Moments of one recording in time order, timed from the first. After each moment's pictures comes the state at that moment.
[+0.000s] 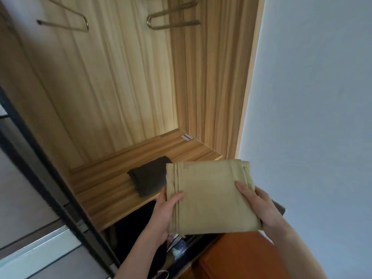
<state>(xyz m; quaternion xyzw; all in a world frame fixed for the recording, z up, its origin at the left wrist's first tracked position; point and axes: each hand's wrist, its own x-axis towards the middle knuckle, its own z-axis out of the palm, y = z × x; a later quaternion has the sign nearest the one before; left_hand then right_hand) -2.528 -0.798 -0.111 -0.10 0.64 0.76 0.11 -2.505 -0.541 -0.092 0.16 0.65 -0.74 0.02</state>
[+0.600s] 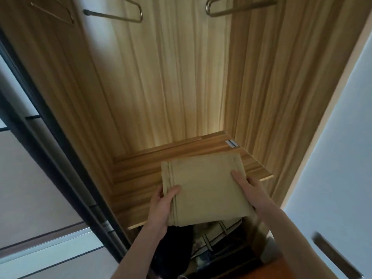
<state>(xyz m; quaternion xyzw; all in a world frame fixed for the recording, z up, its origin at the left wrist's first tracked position) -2.624 -0.863 -0.118 -0.27 0.57 0.77 -0.07 -2.712 -0.621 -0.105 0.05 0.72 -0.69 0.11</state>
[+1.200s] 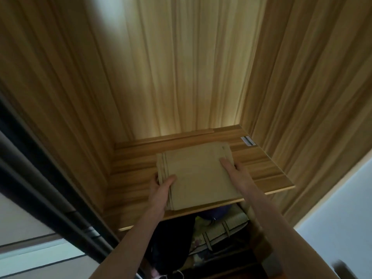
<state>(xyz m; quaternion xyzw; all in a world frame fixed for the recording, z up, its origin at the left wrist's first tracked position) -2.740 -0.916 -0.193 -0.31 0.58 0.74 -0.15 -2.857 -0.696 -0.157 0.01 0.76 -0.63 0.16</state>
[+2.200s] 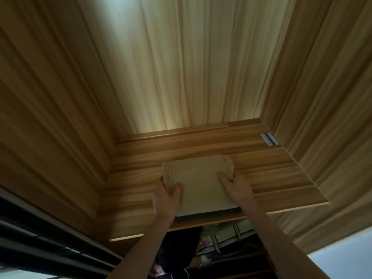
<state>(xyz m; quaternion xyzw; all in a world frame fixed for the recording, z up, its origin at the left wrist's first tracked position) -2.820 -0.931 -0.303 -0.38 0.79 0.45 -0.17 -2.953 -0.729 -0.282 -0.05 0.88 -0.43 0.17</state>
